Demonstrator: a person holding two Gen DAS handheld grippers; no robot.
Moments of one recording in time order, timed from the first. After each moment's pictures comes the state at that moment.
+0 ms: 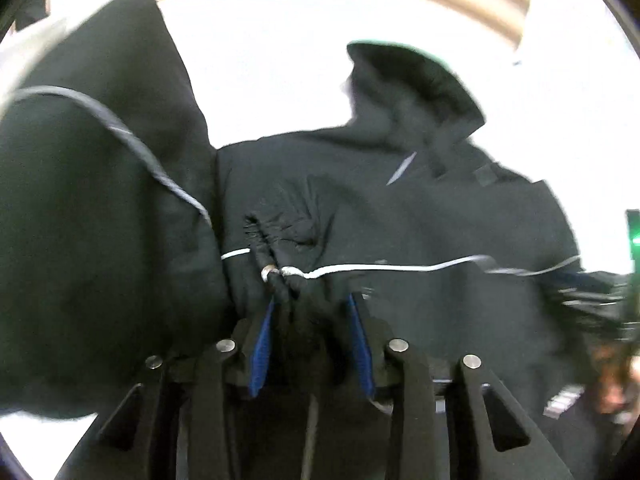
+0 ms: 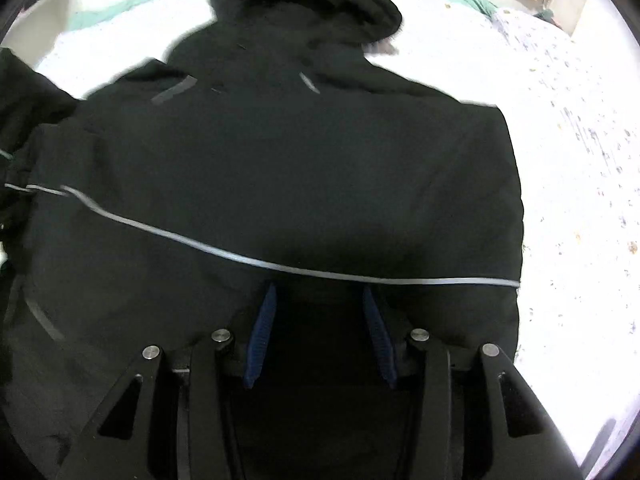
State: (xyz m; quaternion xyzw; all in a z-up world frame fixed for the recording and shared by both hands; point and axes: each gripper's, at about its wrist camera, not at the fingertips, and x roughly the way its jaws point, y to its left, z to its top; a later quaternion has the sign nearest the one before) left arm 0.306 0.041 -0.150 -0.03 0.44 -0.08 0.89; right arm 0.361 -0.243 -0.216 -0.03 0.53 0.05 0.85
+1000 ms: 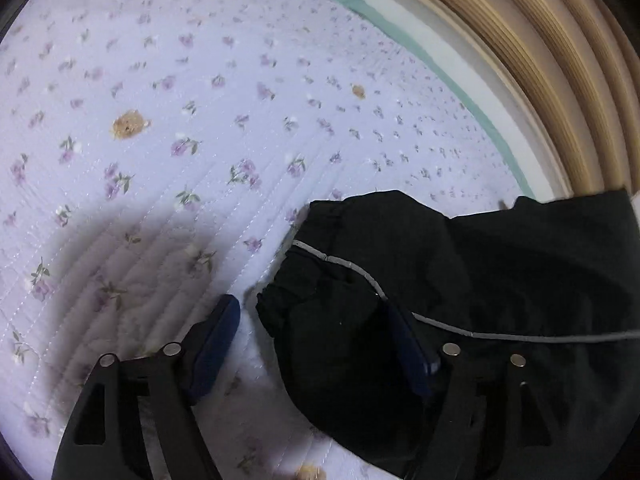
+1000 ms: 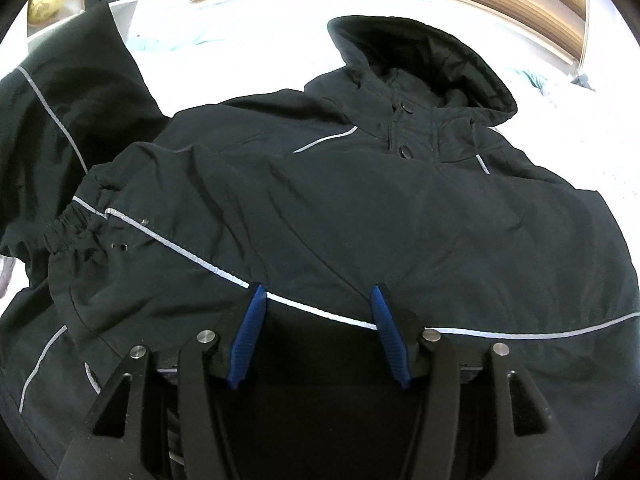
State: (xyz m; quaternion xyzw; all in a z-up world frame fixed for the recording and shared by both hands) left arm 0.370 0.307 -0.232 -0.29 0.43 0.03 0.86; right arm 0.373 -0.107 -0.247 -0.04 0.41 0.09 0.91
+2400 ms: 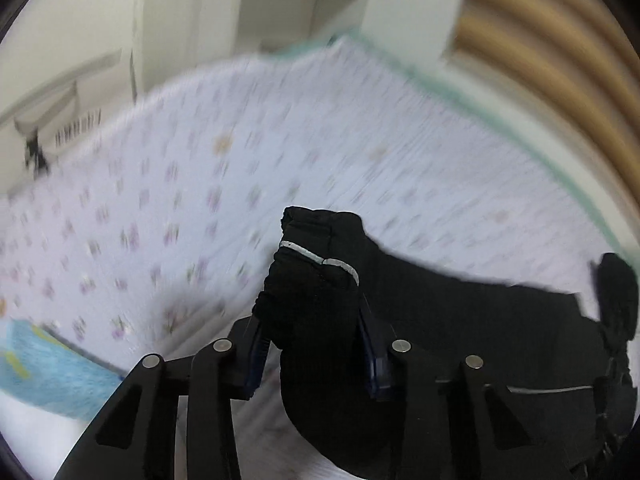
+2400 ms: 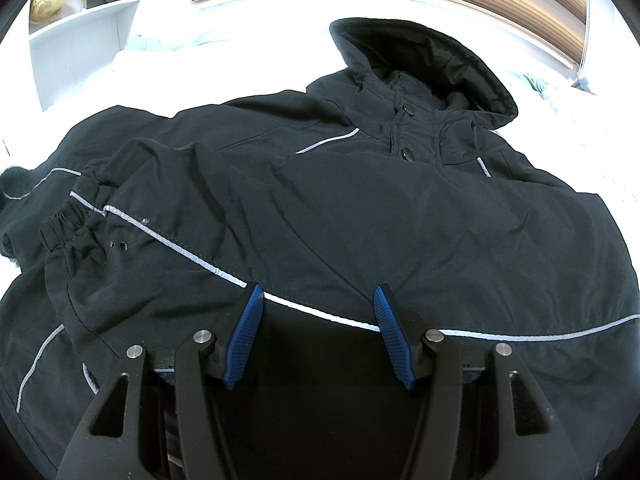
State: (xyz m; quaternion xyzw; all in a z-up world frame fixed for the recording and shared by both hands) left arm 0.288 0.433 -0.148 -0.18 0.34 0.21 0.90; right arm 0.373 -0.106 -0.248 -0.05 0.40 0.10 0.91
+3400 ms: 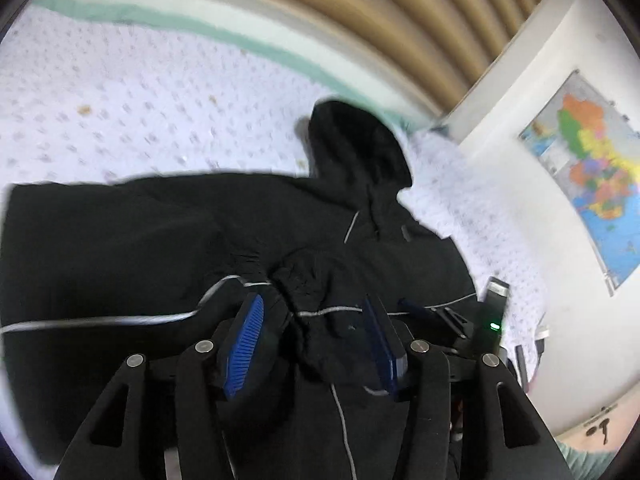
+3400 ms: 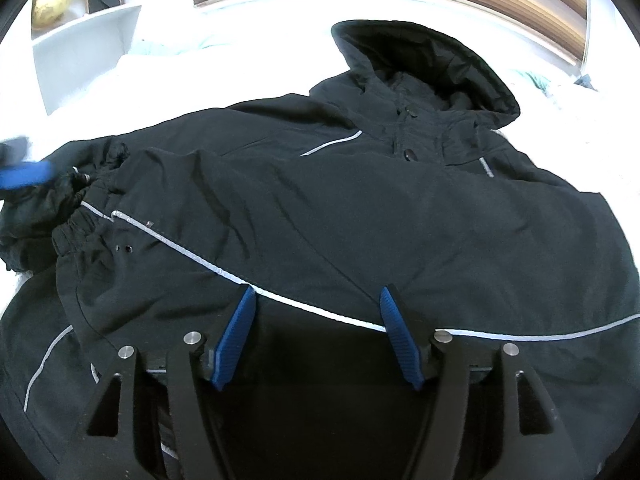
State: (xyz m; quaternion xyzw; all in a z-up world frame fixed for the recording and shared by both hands) left arm 0.329 0.158 -0.132 -0.18 0.40 -0.25 0.86; right arm 0.372 -0.104 -0.241 -0.04 0.41 0.10 0.91
